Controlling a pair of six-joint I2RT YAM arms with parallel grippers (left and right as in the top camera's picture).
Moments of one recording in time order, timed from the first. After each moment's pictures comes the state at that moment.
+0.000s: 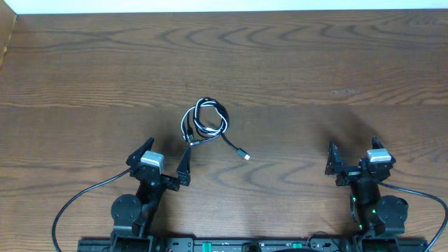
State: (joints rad) left arm -0.09 0.02 0.02 -0.09 0.22 -0.06; right arm 0.01 0.01 0.01 -0.07 -0.08 0.04
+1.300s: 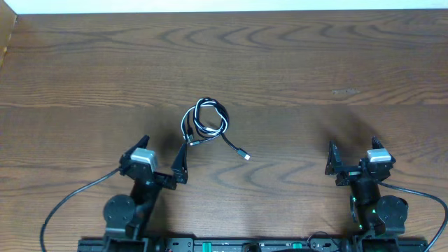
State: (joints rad) left arm -0.09 0.10 0.18 -0.18 0.20 -0.15; right arm 0.01 0.01 0.01 -0.07 -0.08 0.04
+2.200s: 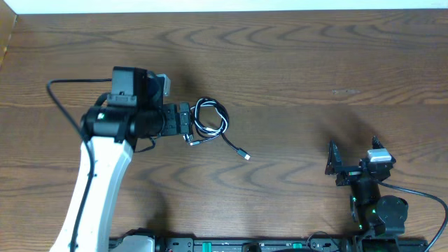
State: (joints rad) left arm -0.09 1.33 1.20 -1.02 0.27 -0.18; right arm 0.01 0.01 0.01 -0.07 -0.08 0.04
